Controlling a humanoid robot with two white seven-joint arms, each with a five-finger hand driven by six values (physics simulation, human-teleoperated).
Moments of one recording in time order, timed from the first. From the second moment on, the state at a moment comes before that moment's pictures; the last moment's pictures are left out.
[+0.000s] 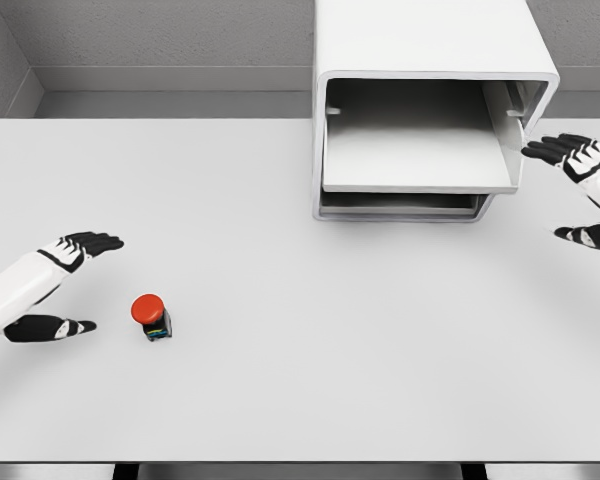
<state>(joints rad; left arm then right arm) 0.26 0.71 0.11 -1.74 -0.23 -0.61 -0.29 0.02 -0.79 -0.14 -1.65 0.33 -0.61 0.25</state>
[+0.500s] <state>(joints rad) 0.23 0.75 -0.06 -1.72 -0.20 -0.61 -0.30 0.05 -0.83 -0.17 -1.61 0.31 -0.61 0.26</state>
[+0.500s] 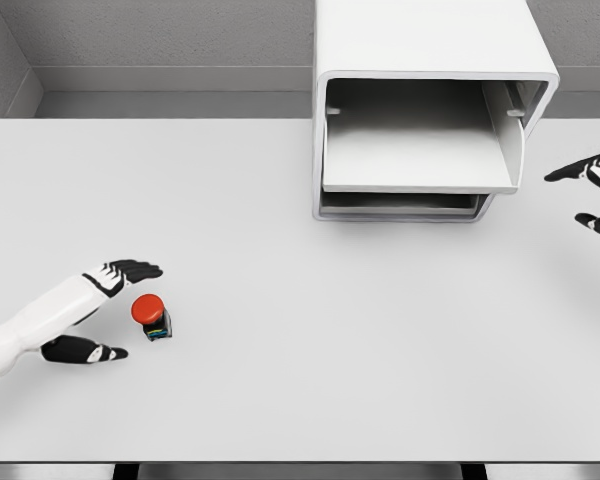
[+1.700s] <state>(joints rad) 0.18 0.75 -0.14 -1.70 -0.17 -0.61 -0.29 0.22 -0.78 -0.14 -1.76 0.31 -0.61 0.25</state>
